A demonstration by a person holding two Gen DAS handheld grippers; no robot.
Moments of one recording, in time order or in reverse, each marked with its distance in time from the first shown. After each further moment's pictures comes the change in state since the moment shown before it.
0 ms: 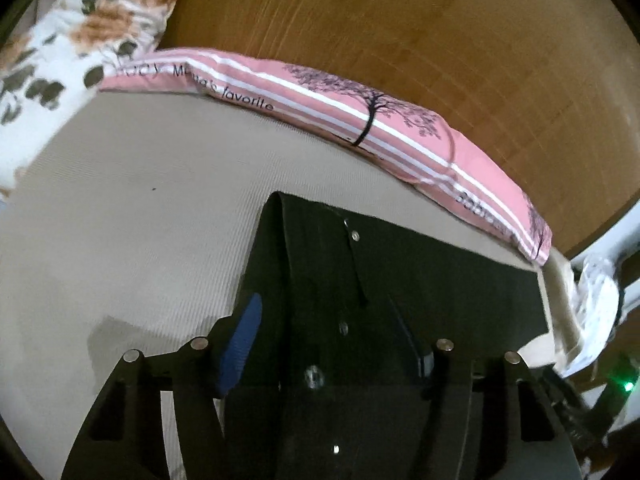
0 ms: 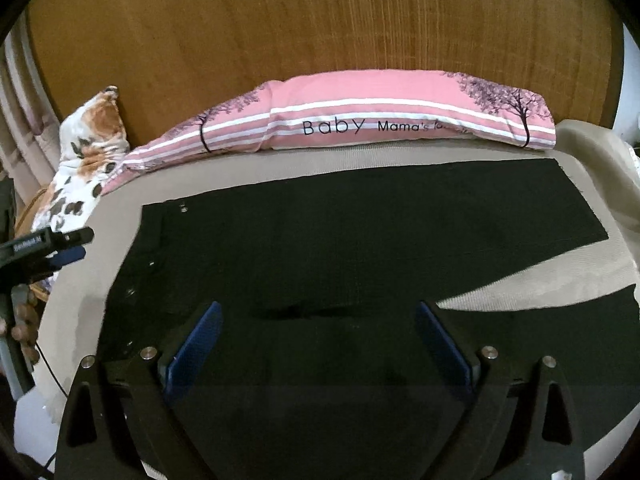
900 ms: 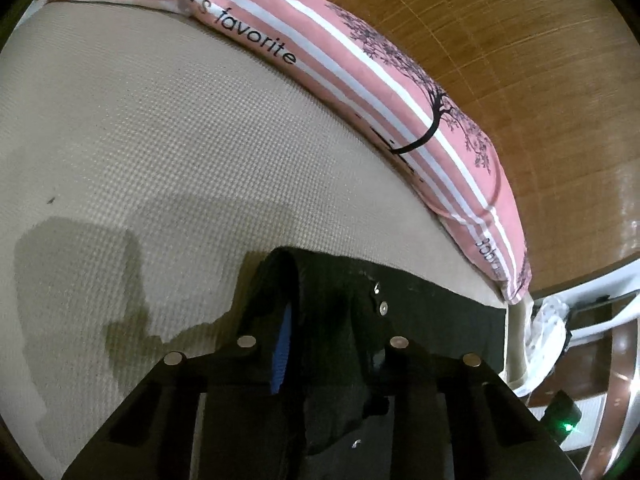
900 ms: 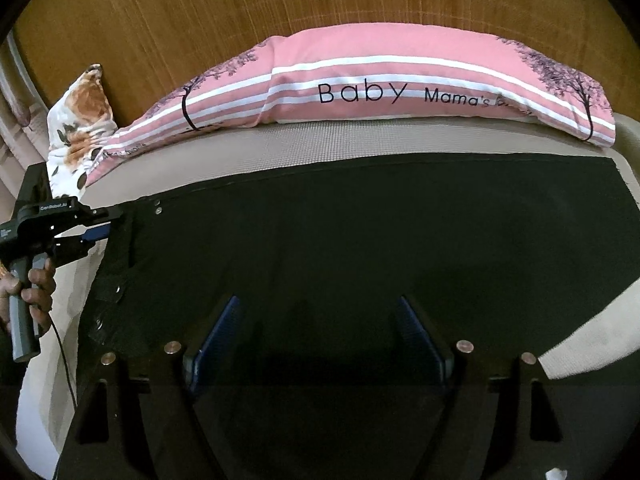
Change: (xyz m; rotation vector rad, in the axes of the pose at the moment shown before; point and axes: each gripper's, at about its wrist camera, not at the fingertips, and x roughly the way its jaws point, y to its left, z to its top) left arm 0.112 0.050 0.063 -0.189 0.150 -0.180; right arm 0.098 0.011 0.035 -0.016 0.090 0.046
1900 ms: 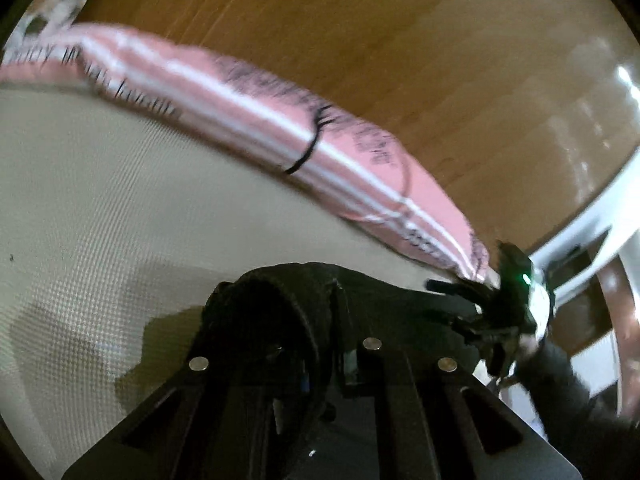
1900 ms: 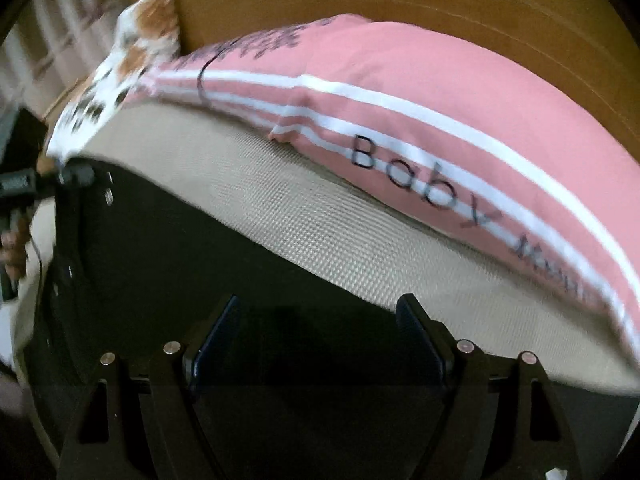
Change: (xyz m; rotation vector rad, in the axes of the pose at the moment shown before) left arm -0.026 -0.053 -0.027 0.260 -0.156 -0.170; right arm 0.090 -0.023 0.130 -0.535 0.185 0.225
